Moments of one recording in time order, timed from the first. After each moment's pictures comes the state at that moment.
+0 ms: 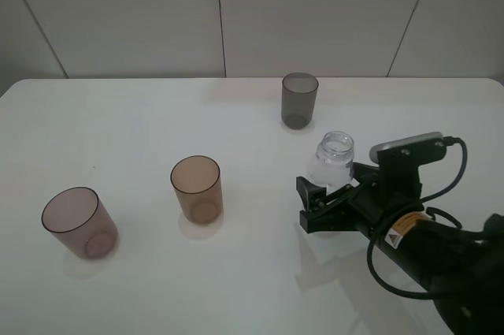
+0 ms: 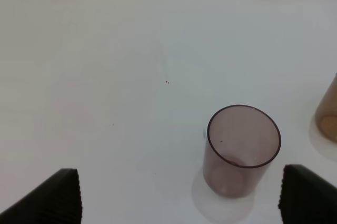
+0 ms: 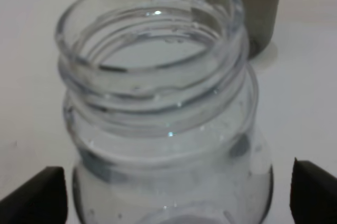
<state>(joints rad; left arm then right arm) -0.09 -0.01 -0.50 0.00 1.06 -0.02 0.89 1.92 -0.20 0.50 -1.21 0.12</state>
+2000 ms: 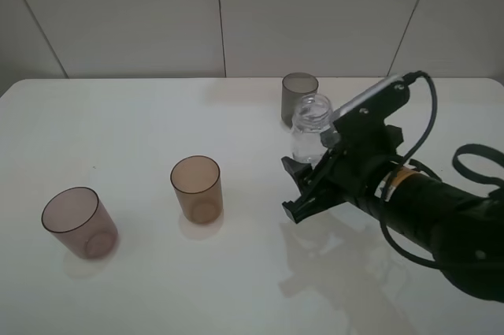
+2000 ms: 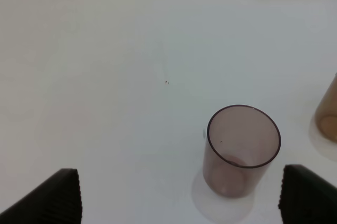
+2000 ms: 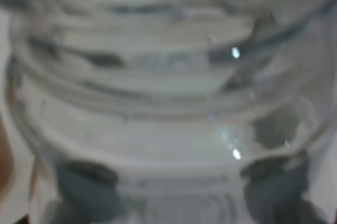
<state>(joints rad) -0.09 -0.01 -0.50 0.00 1.06 -0.02 0.85 1.63 -0.33 0.46 -0.79 -0.41</state>
